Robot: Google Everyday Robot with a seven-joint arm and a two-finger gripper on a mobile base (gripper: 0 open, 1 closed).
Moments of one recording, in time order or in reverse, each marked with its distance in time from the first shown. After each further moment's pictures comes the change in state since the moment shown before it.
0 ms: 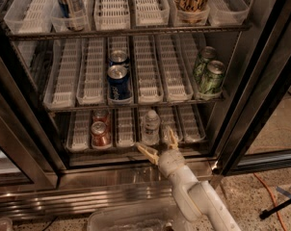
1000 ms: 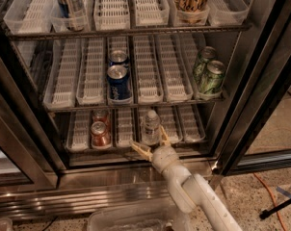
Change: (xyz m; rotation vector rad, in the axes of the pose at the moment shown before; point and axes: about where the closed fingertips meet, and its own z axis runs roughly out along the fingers) arm 0.012 0.016 0.028 -0.066 0.001 0.015
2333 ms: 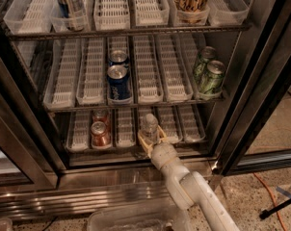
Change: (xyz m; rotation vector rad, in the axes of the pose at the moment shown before) arm -0.001 -0.005 0.013 0.019 -0.017 0.010
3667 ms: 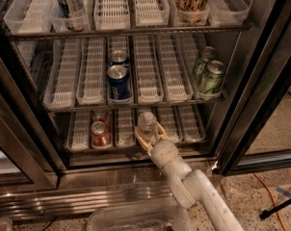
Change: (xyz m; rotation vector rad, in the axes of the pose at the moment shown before) arm -0.056 0.010 -0.005 -0.061 -0.161 -0.049
